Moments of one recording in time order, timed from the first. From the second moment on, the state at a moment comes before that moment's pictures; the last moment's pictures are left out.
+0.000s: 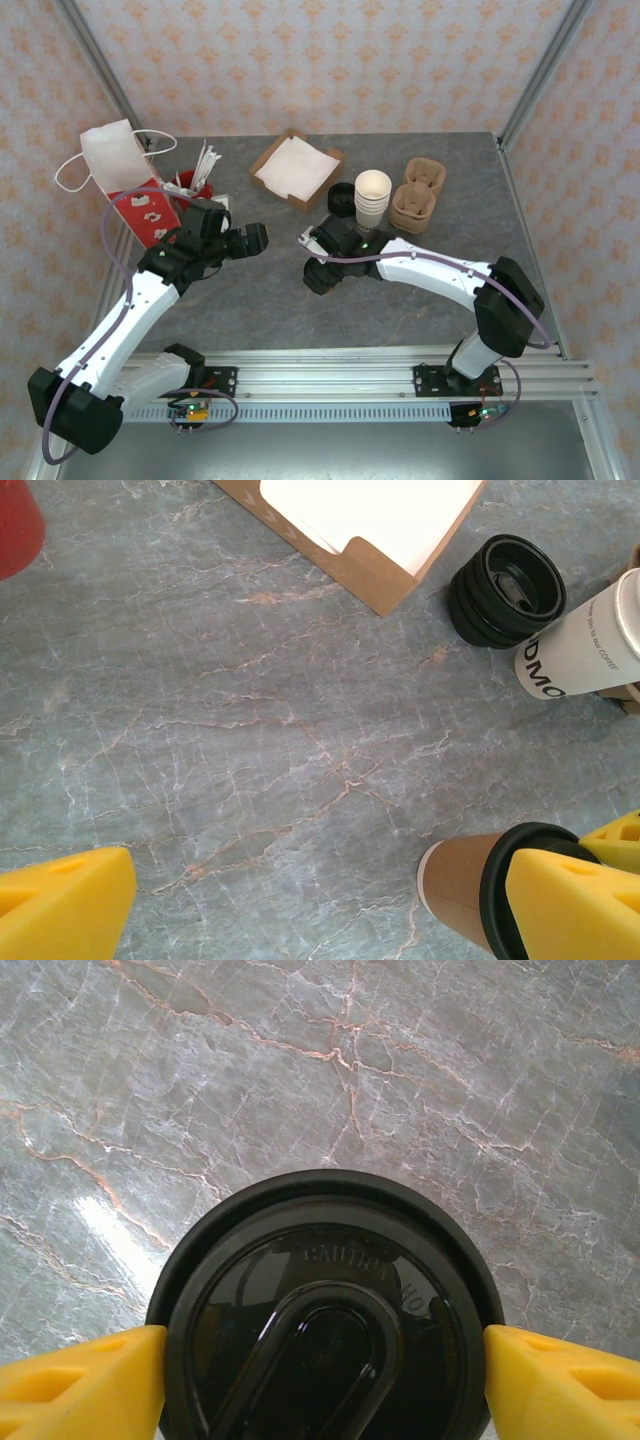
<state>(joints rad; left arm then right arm) -0.34 1.00 0.92 -0.71 -0.02 -0.52 0.91 1.59 1.16 -0.62 0.02 0.00</state>
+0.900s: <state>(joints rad) -0.34 0.99 0.89 -0.70 -0.01 -0.52 0.93 1.59 1.15 -0.62 0.10 0.09</state>
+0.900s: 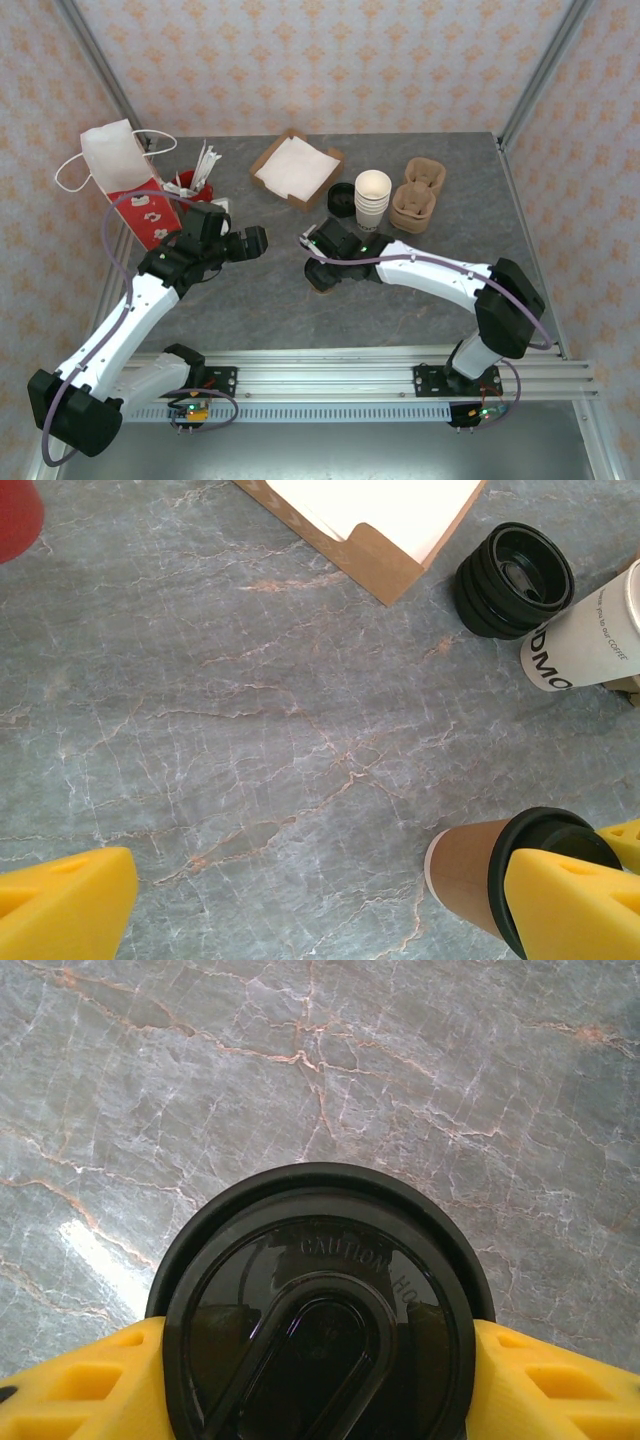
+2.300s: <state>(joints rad) -0.34 0.98 0.89 -0.70 0.00 -0.54 0.85 1.57 1.20 -0.84 0.12 0.25</state>
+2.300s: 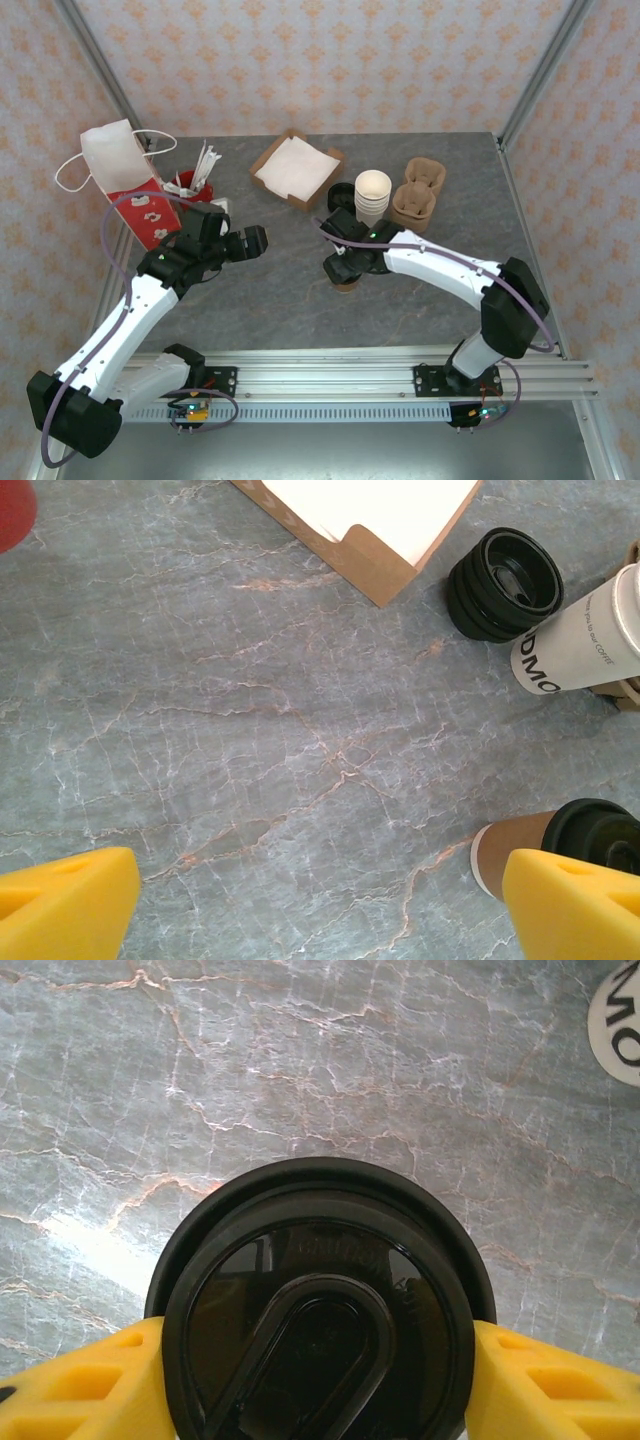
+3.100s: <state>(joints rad) -0.34 0.99 0.89 -0.70 0.00 -0.54 0.82 1.51 1.17 -0.86 0.07 0.29</state>
